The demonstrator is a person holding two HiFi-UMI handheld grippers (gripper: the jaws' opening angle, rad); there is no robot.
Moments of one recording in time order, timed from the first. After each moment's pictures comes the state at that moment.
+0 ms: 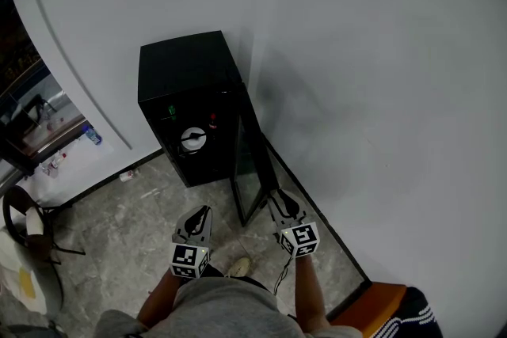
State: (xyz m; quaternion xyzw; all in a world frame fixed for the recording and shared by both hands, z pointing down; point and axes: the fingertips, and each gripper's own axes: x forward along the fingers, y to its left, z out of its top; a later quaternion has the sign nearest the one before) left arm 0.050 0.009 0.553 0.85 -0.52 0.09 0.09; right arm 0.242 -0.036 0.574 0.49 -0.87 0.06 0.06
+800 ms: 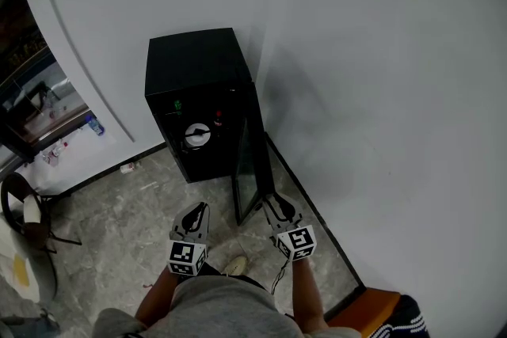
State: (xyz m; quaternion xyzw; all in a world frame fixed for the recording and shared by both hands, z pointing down) left arm 0.033 0.003 0.553 0.83 -0.54 0.08 0.10; right arm 0.215 -0.033 0.572 0.45 -0.89 0.06 0.07
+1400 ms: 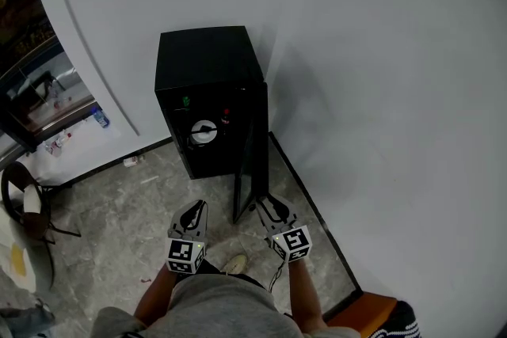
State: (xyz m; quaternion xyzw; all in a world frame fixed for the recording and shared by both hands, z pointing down) left arm 0.006 0.003 0.556 0.82 -0.56 0.08 0.10; right arm 0.171 -0.030 0.571 0.40 -0.91 0.06 0.07
